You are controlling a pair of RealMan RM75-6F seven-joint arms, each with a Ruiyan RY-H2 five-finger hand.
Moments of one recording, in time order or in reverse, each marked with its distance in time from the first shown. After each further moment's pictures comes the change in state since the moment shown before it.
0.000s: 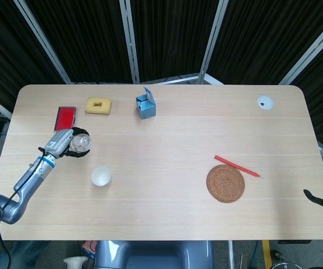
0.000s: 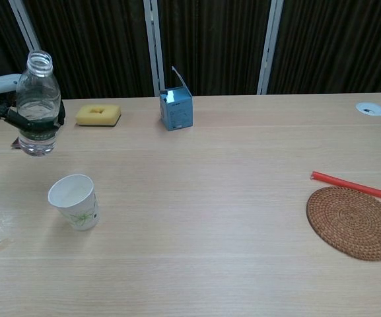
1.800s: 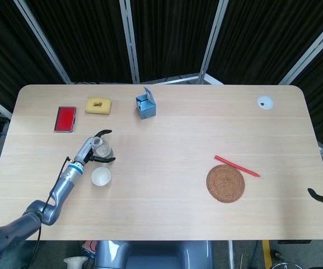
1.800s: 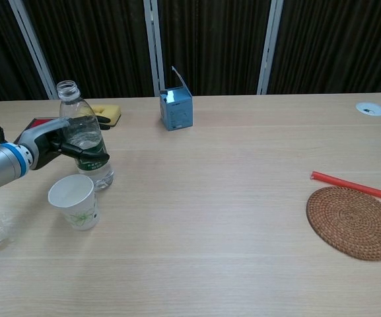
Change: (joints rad) left arm -0.013 -0.345 -0.065 0.286 -0.019 -0.086 -0.384; right arm 0.011 -0.007 0.015 0.044 0.052 -0.040 0.022
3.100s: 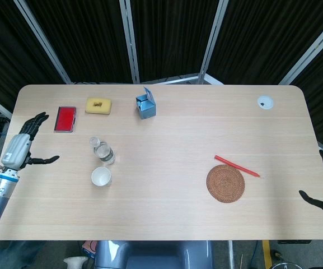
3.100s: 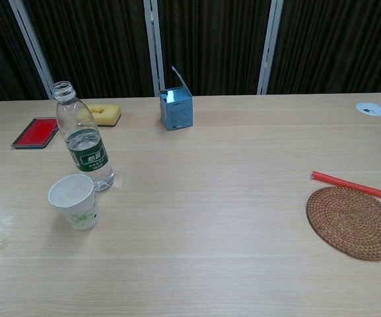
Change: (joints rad) left arm 0.278 0.568 0.032 -0.580 -0.002 0.444 0.659; right arm -0.025 0.060 -0.031 -0.108 -0.127 0.062 0.078
